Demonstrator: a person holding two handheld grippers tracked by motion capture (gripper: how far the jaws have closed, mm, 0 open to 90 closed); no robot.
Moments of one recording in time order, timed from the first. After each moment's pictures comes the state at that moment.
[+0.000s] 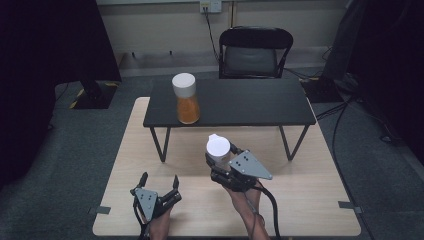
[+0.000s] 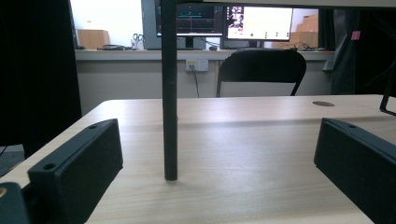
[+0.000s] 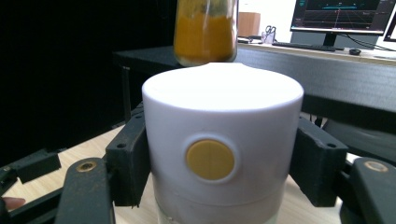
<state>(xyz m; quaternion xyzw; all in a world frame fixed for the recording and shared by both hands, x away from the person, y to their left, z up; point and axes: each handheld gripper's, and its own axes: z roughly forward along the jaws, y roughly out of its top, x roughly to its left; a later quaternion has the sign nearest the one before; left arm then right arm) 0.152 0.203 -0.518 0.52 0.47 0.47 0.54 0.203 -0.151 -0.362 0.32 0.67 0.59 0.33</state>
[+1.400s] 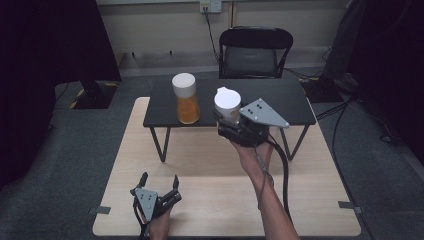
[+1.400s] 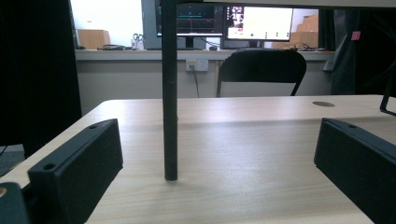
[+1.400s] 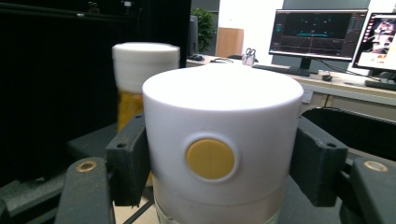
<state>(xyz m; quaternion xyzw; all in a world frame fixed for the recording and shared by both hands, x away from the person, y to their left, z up) 0.152 0.204 -0.518 0.52 0.47 0.47 0.54 0.253 -0.159 -0.263 0.34 0.64 0.59 0.36</state>
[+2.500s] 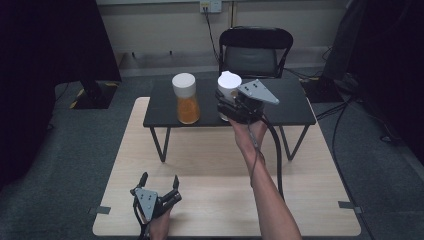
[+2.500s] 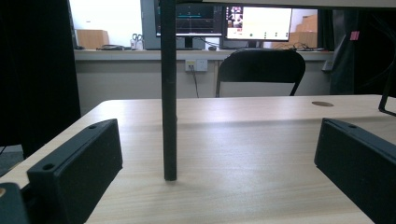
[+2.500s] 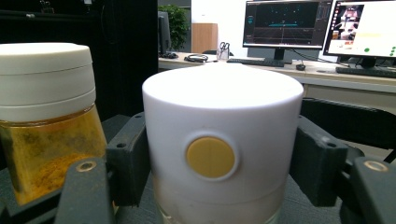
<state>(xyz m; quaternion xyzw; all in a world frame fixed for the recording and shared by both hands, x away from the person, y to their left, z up) 0.152 0.204 -0.518 0.52 0.47 0.47 0.54 0.303 -0.140 -0.269 0.39 0.62 0.57 0.37</state>
